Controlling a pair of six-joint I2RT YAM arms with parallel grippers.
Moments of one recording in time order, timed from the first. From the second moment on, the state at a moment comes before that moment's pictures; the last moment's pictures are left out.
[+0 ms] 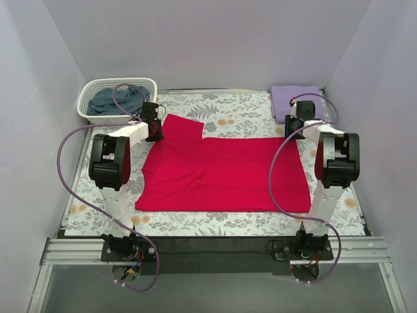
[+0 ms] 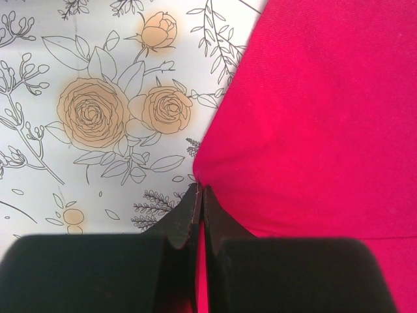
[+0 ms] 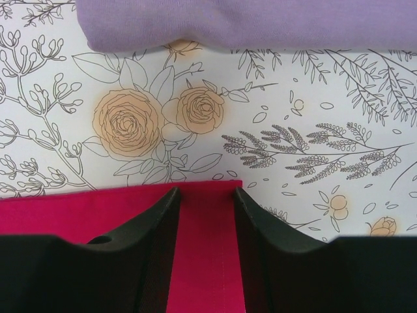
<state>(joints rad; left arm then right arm) -0.15 2.05 1.39 -0.30 -0.14 -0.21 -0.02 2.01 1.33 -0.22 0.02 -0.05</state>
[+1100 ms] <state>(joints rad) -0.15 1.99 1.31 -0.27 -0.13 -0.23 -0.03 1.93 1.33 -0.29 0.01 -0.02</state>
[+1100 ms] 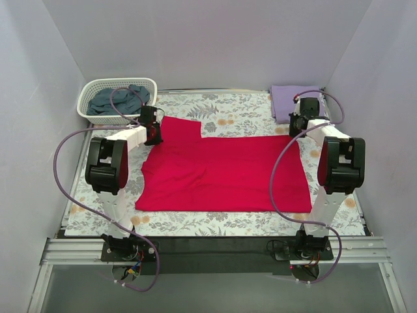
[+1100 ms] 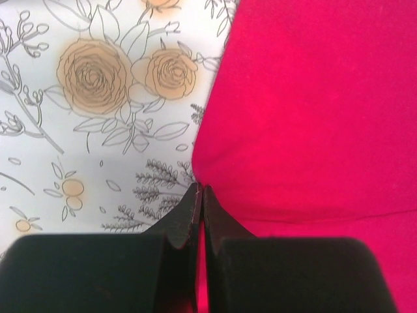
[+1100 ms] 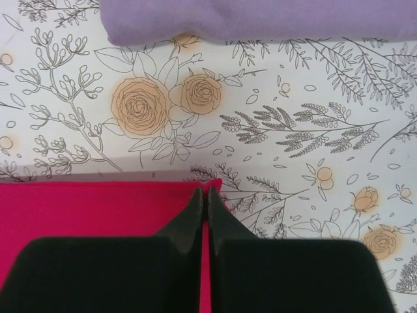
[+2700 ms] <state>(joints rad) -0.15 1.40 0.87 -0.34 -0.11 -0.36 -0.05 1.41 0.94 -0.41 0.13 0.22</state>
